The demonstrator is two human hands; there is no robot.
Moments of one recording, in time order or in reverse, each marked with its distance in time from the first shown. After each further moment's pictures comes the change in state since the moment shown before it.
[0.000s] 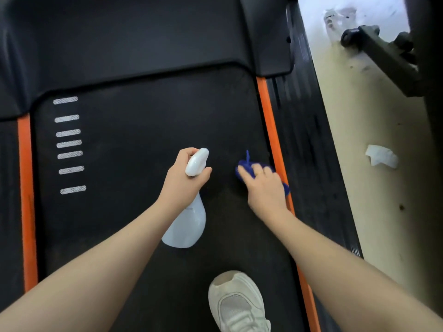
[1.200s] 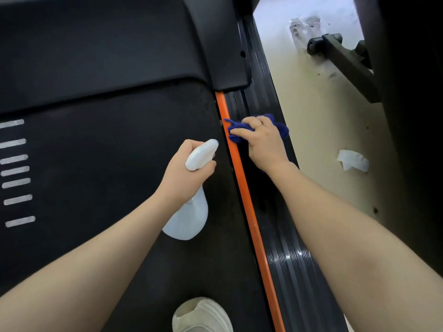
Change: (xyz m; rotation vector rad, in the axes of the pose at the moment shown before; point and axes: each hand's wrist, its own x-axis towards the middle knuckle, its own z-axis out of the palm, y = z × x) left_hand 0.033 0.075 0.060 -0.092 -0.080 0.128; right_hand 0.092 0.118 -0.043 0.171 0.139 -0.038
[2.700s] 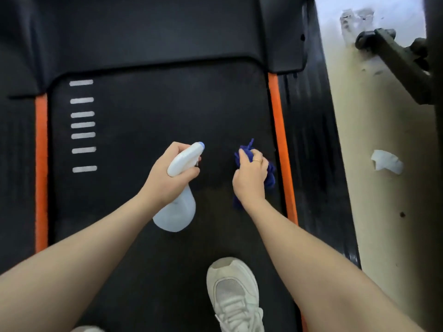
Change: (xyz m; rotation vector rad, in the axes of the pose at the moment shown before) left_hand -0.078 -0.061 -0.096 0.028 0.055 -0.055; right_hand -0.073 -0.155 0.057 0.251 -0.218 0.488
